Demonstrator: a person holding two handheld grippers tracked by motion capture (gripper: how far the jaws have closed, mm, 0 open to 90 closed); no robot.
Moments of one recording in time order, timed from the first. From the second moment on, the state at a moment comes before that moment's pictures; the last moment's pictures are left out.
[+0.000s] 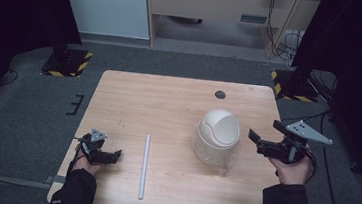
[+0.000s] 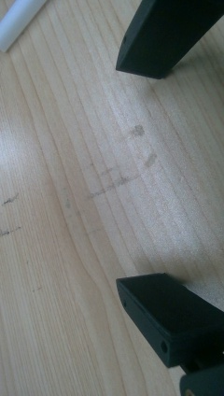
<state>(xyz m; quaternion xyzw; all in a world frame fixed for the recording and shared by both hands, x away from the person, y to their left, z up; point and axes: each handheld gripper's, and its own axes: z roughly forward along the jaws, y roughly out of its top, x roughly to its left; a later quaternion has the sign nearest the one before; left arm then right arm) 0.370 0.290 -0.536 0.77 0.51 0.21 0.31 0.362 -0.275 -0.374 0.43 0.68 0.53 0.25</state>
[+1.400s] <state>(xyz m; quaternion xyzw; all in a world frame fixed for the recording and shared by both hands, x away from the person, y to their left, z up) 0.371 0.290 -0.536 0.77 0.52 0.21 0.31 0.372 -0.194 -0.411 0.37 0.76 0.50 0.16</state>
